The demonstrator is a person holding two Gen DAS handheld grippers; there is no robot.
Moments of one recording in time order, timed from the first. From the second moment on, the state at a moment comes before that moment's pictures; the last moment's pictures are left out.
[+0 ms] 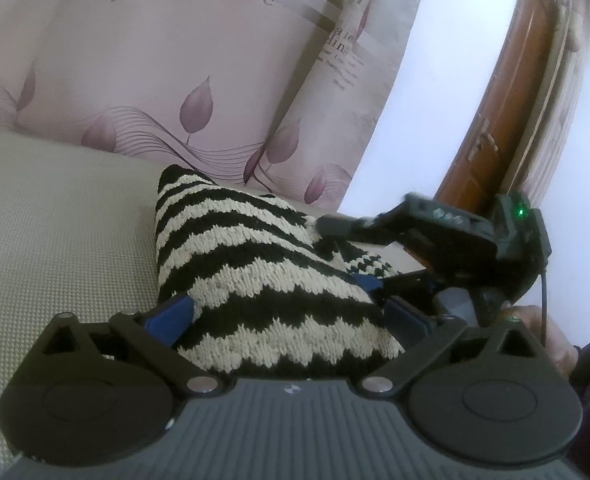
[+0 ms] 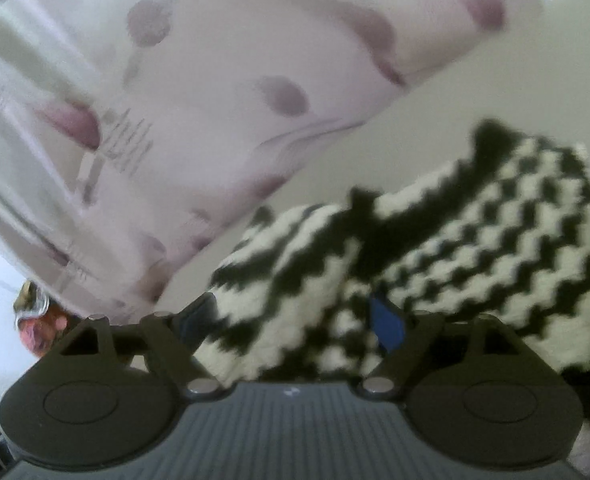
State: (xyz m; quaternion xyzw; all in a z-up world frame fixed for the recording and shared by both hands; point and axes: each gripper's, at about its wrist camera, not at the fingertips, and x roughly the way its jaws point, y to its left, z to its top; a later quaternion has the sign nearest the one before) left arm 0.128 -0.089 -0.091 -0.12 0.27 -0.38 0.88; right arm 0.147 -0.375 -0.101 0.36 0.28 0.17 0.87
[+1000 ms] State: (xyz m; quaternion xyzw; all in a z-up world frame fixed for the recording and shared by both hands) left arm 0.137 -0.118 -0.058 -0.12 0.24 -0.40 0.88; right arm 0.129 -0.429 -0.050 0.21 0.25 0.12 0.94
